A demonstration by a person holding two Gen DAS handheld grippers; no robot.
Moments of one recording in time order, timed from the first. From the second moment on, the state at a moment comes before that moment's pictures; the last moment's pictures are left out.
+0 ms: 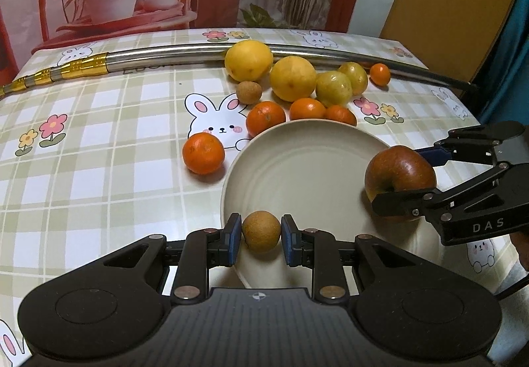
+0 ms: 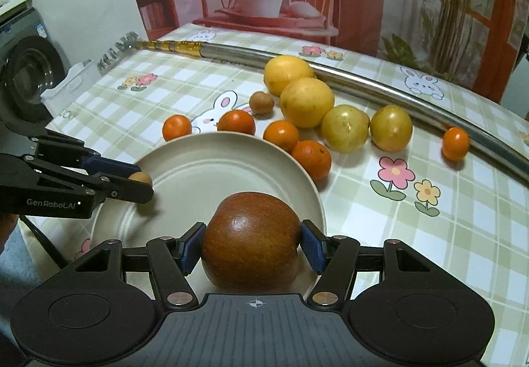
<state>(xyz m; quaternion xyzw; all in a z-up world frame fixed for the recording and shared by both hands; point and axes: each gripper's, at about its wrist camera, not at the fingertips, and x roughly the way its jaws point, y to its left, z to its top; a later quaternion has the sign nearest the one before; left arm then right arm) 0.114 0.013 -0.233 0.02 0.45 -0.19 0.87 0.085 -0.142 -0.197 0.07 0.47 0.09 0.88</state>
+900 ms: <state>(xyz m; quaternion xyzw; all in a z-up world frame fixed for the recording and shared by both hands) 0.112 0.014 -0.232 -0.01 0.44 -0.21 0.87 0.079 -0.153 -0.200 0.10 0.46 0.08 0.88</state>
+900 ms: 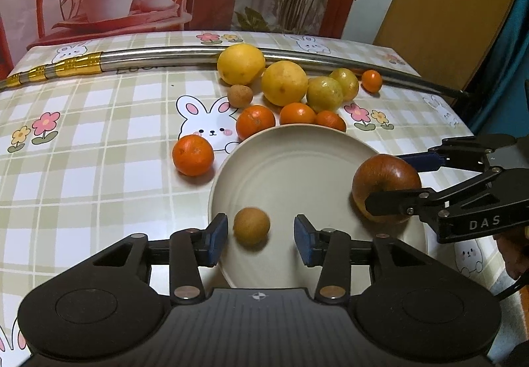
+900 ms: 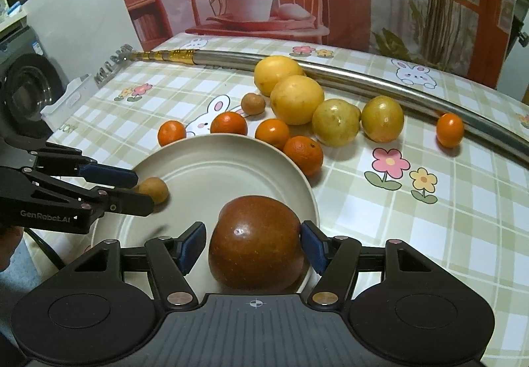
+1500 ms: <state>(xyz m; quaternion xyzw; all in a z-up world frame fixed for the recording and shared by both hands) 0.138 0.100 -0.188 -0.14 0.36 -0.08 0.92 0.071 -0.185 -0.159 0.11 0.33 -0.02 0.94</state>
